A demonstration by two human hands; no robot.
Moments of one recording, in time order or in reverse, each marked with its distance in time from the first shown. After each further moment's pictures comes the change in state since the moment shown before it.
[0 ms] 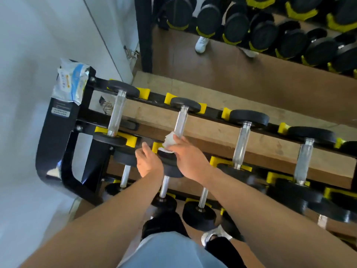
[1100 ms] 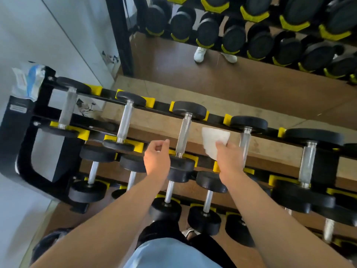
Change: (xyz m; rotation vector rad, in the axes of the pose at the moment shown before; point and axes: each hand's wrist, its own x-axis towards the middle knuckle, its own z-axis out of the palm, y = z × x) left_hand -0.190 0.010 0.106 -0.013 -0.220 0.250; right_hand -0.169 0.155 -0.125 0.879 0.619 0.953
